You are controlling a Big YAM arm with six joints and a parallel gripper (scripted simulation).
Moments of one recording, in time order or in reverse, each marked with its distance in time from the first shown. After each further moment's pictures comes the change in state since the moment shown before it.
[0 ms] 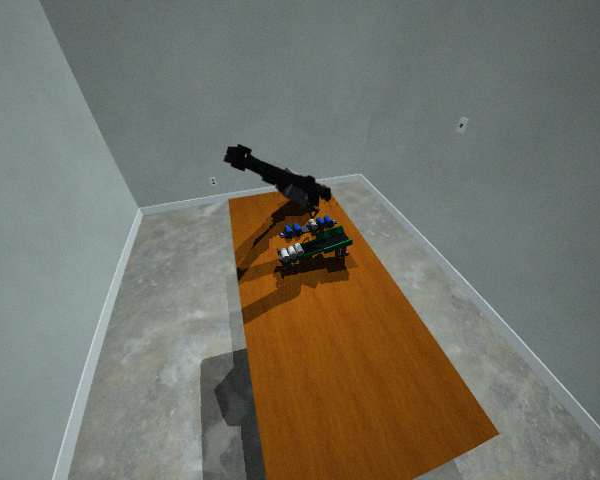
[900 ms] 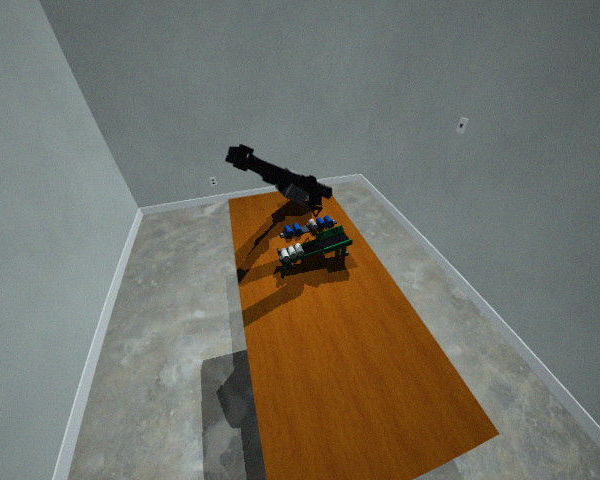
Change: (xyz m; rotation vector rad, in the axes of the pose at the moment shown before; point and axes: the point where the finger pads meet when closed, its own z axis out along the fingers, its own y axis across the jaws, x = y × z) arm -0.010 0.004 0.002 0.005 -0.007 -0.270
